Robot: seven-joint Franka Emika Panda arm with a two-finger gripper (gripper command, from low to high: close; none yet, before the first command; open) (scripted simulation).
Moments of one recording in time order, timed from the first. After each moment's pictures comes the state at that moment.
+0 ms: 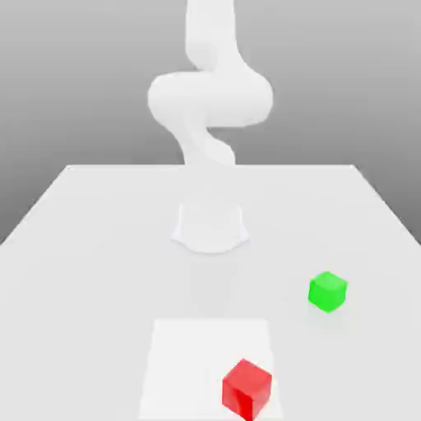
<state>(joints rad) 0.04 -0.71 -0.03 -2.32 0.01 2.33 0.72</state>
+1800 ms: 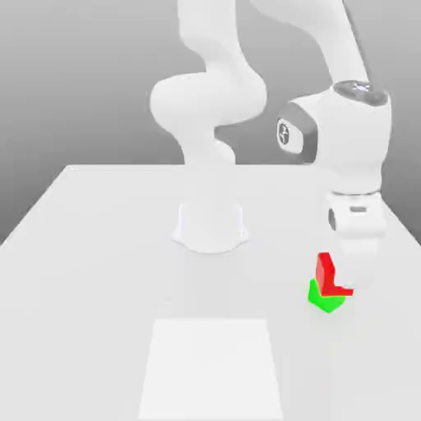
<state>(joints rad) 0.58 -0.20 0.10 -2.88 0.10 2.67 -0.37</state>
